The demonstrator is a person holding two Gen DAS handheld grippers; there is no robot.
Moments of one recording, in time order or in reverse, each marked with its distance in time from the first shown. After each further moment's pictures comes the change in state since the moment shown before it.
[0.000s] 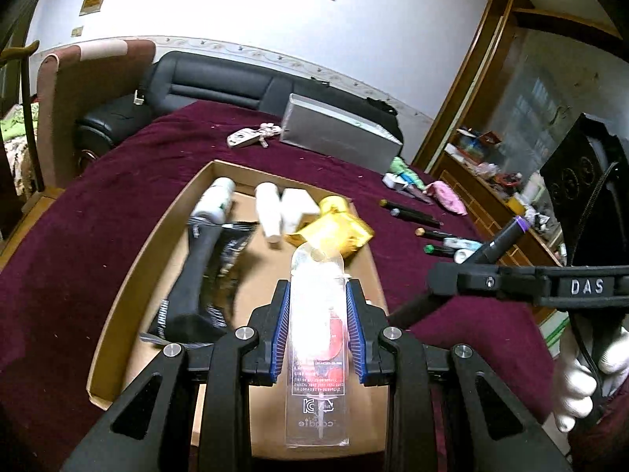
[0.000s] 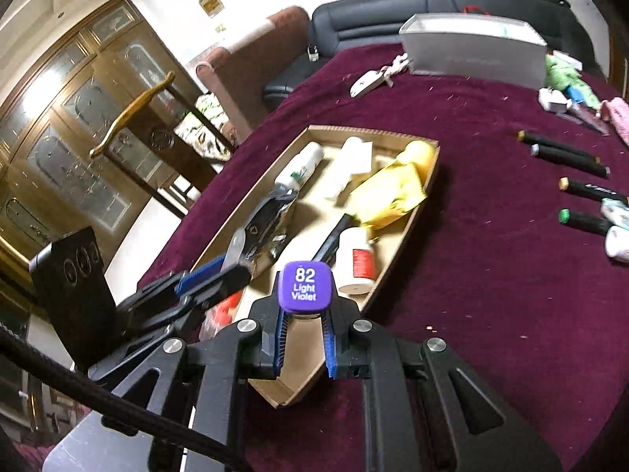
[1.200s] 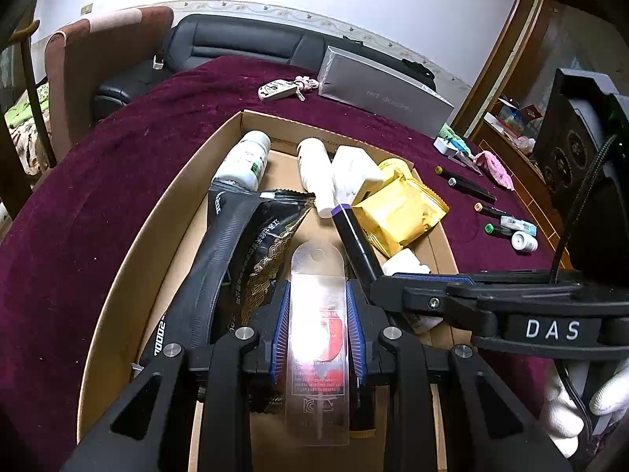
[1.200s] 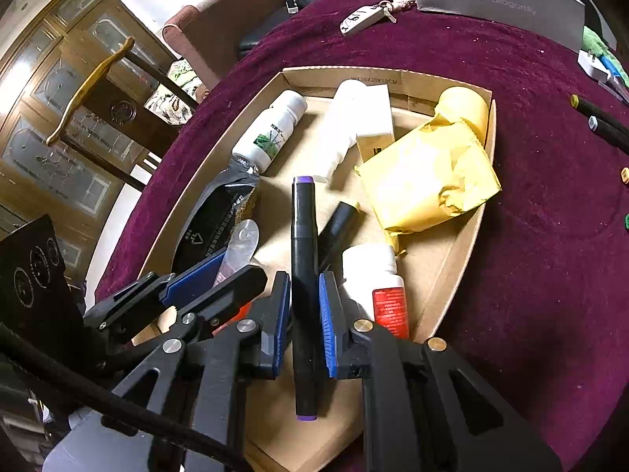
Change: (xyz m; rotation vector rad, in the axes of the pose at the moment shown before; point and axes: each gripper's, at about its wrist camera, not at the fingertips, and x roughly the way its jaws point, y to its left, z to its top) left arm 0.057 0.027 0.002 -0.025 0.153 0.104; right arm 0.095 -0.014 0.020 0.053 0.156 -0.052
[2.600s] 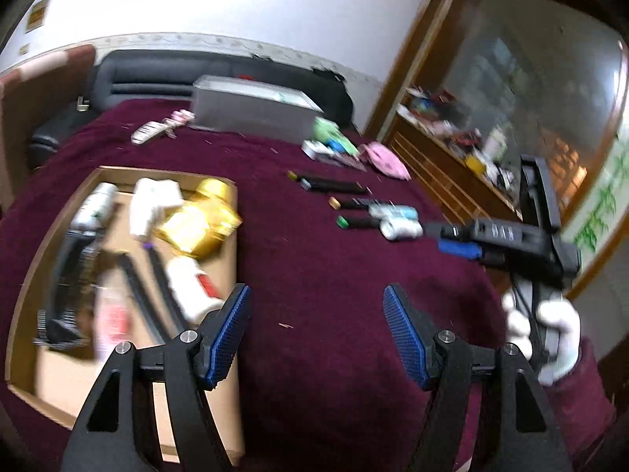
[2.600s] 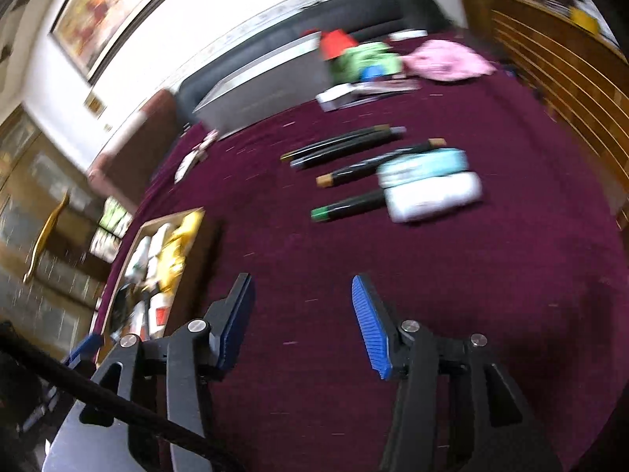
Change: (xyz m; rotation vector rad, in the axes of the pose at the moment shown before) left arm -0.047 -0.153 -0.012 0.178 -0.031 -0.224; right arm -0.196 -0.194 -0.082 0.383 -0.389 -0.195
